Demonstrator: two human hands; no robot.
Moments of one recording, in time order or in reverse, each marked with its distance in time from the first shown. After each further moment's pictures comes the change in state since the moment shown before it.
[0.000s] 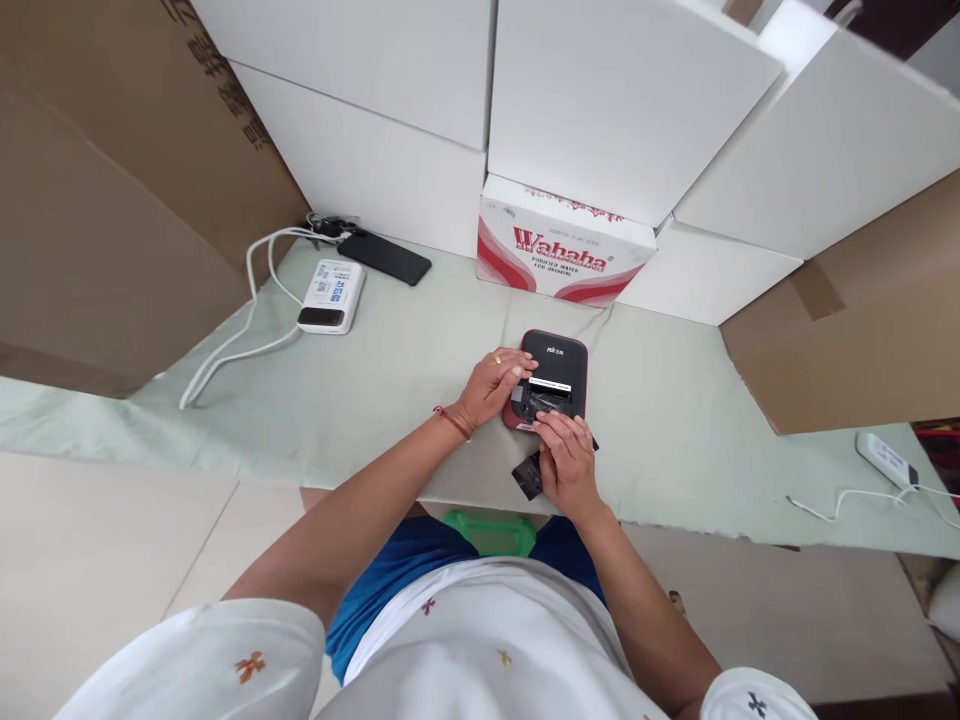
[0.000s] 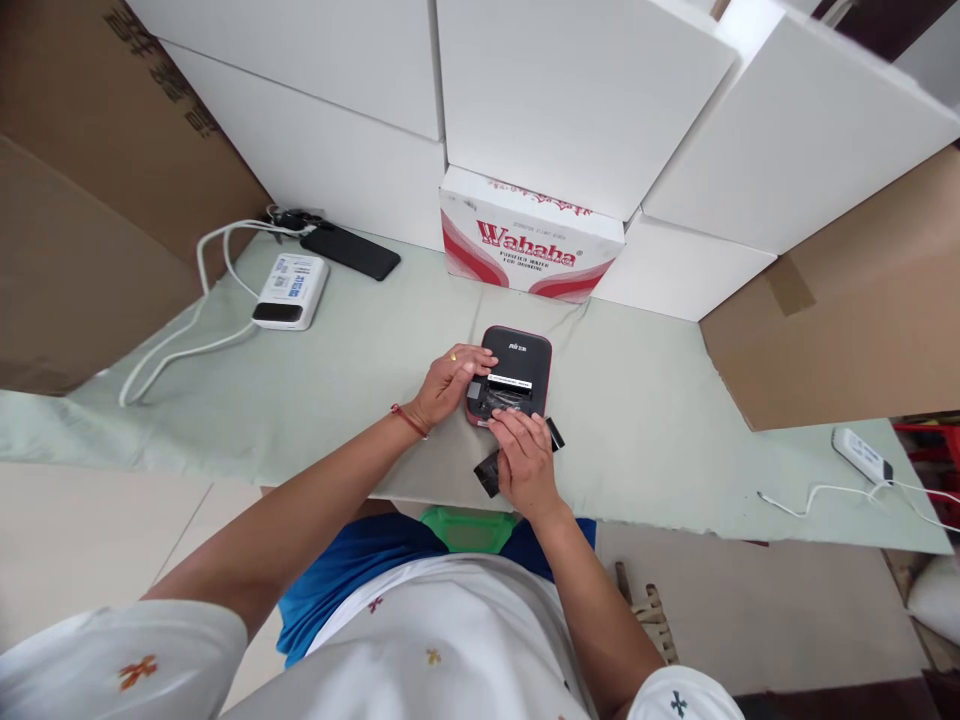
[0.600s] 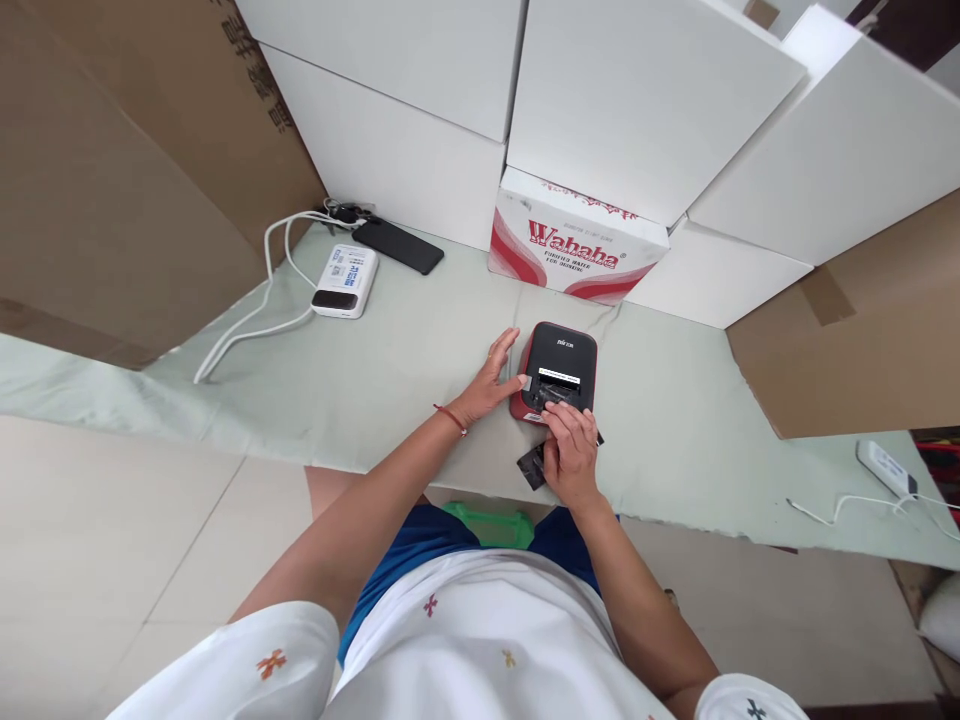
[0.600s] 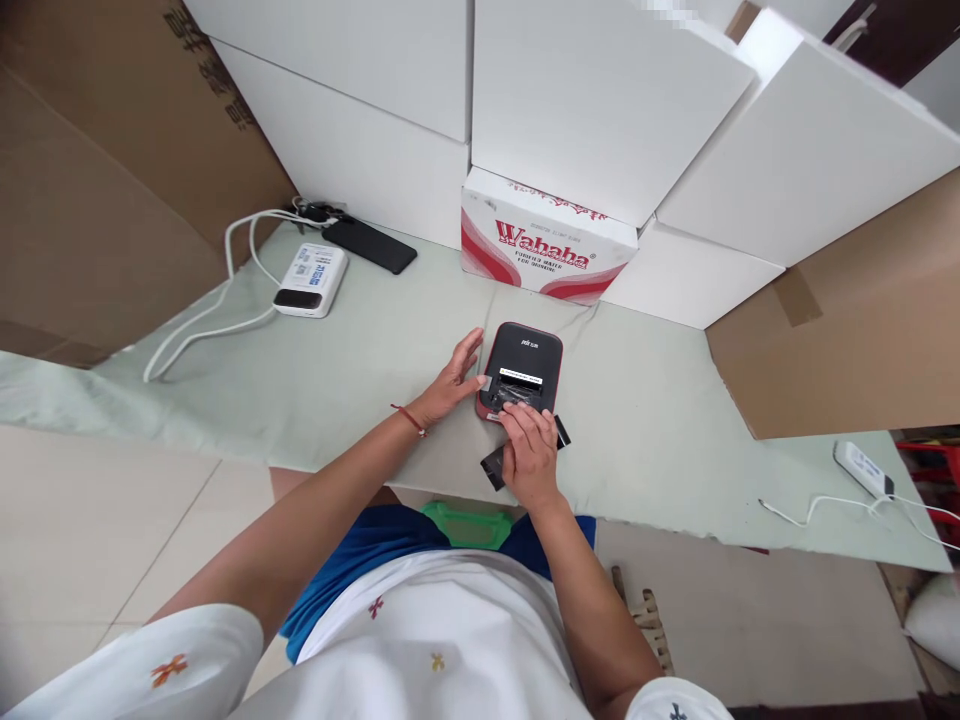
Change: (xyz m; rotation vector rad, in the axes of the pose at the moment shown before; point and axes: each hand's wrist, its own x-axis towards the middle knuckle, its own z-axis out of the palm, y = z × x) left_hand -0.028 -0.016 -0.008 -0.236 -0.097 -0.424; right_hand -0.003 -0.003 0.012 -0.061 0.056 0.038
